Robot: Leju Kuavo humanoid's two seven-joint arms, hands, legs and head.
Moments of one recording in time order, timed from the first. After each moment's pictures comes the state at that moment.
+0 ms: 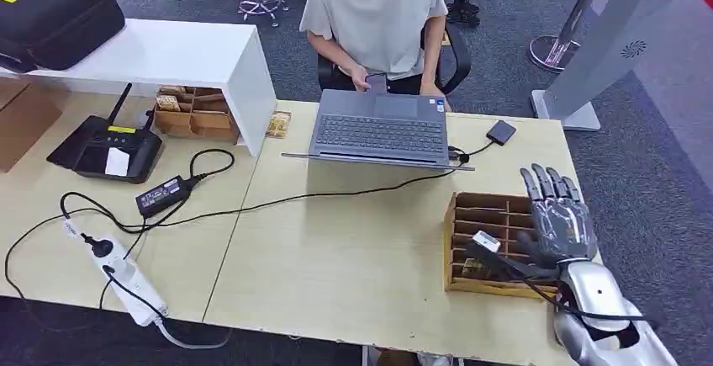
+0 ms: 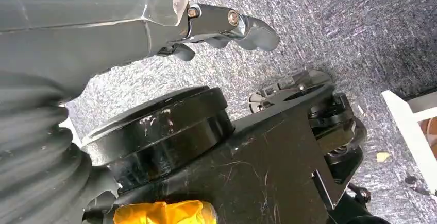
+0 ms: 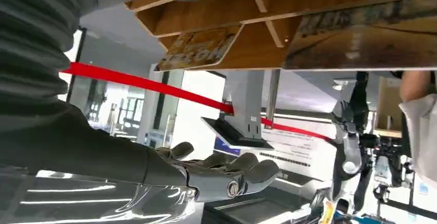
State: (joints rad) left arm -0.03 -0.27 0.48 -0.19 -0.76 -0.03 -0.01; right arm -0.21 -0.41 0.38 -1.46 1.27 -0.24 0.23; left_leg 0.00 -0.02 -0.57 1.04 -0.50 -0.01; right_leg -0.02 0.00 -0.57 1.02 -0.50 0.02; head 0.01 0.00
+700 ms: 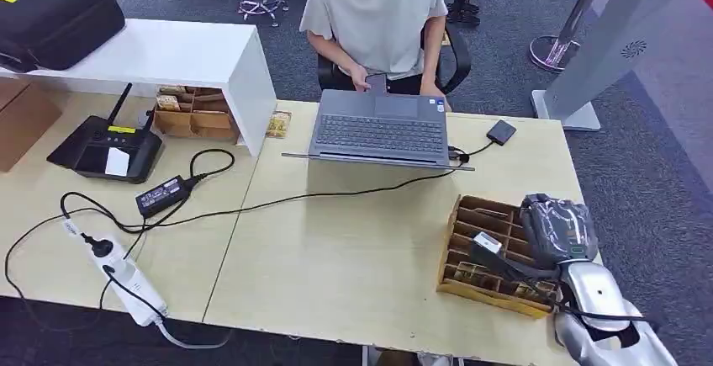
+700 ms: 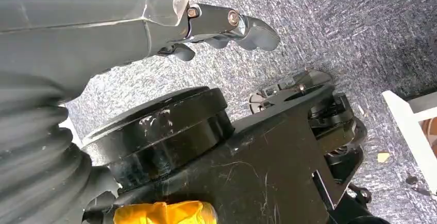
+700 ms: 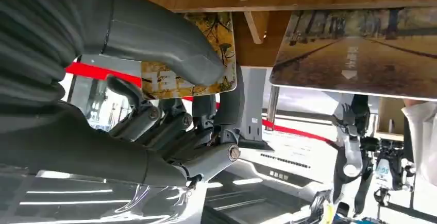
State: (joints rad) left arm -0.03 -0.27 0.48 -0.19 -0.76 -0.03 -0.01; right arm -0.21 -0.41 0.37 -1.44 1.27 -0.24 0.22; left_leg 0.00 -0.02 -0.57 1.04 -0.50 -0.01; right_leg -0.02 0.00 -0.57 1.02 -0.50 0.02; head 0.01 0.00
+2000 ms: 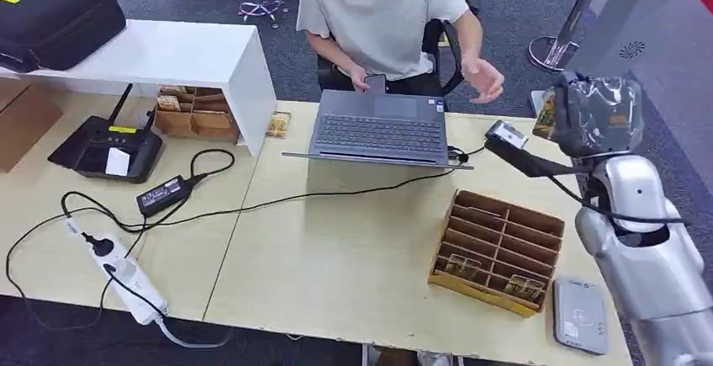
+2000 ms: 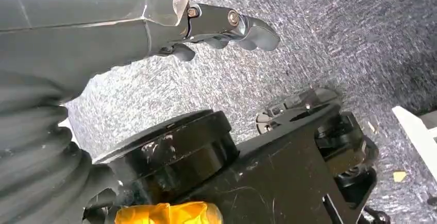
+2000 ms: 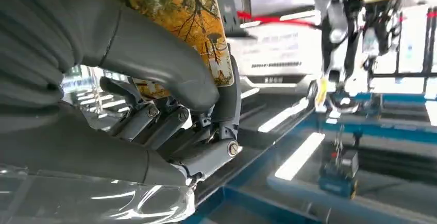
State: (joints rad) left arm -0.04 -0.26 0.49 -0.19 -0.87 -0.01 0.01; right arm -0.67 -0.38 0.38 -1.35 1.26 -0.33 0.14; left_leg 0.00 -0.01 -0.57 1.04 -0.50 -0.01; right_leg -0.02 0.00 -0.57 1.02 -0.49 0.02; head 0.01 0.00
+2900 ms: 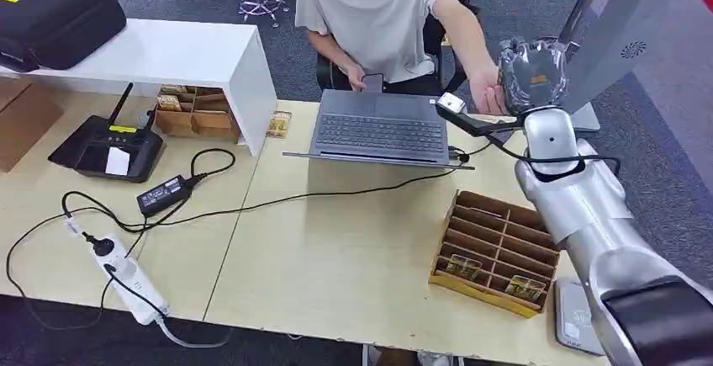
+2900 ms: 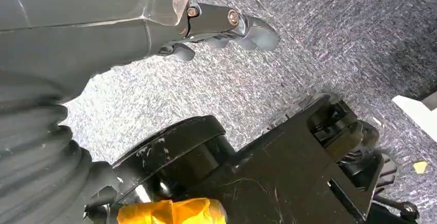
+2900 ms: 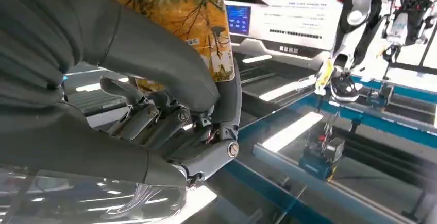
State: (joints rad) left arm -0.06 -0.25 0.39 -0.19 -0.99 -0.06 0.01; right arm -1.00 -0.12 0.53 -0.66 1.57 -0.57 0.23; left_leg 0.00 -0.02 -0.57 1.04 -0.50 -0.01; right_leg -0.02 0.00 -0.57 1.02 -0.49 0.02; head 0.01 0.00
